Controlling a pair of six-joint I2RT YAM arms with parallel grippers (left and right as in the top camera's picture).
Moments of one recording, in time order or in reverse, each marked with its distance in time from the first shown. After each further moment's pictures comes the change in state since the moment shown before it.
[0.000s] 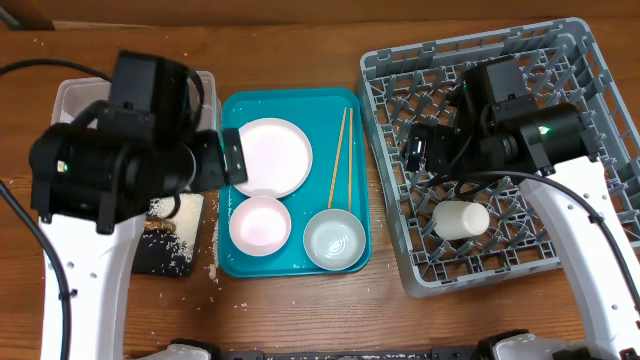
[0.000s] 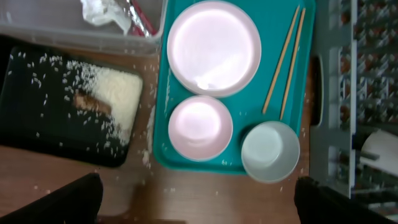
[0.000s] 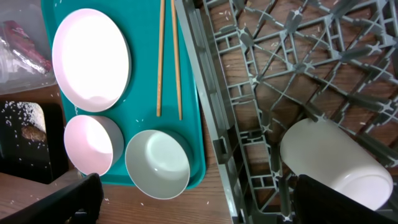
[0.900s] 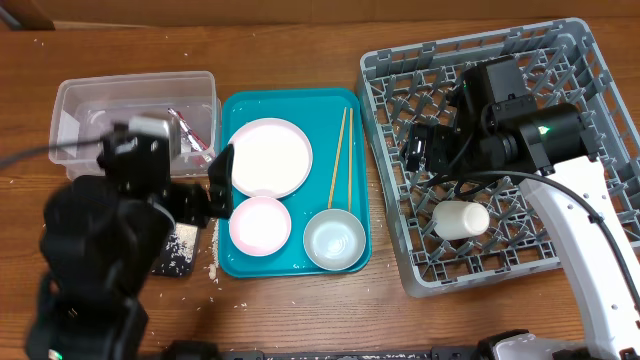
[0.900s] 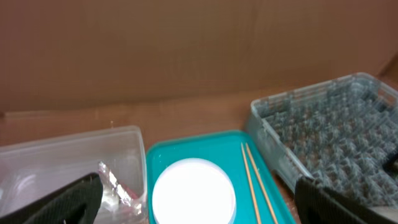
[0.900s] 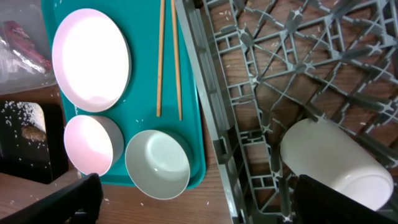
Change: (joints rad) left arm 0.118 -0.642 -0.756 0.961 0.151 0.364; right arm 0.000 0.000 0.000 0.000 0.000 0.000
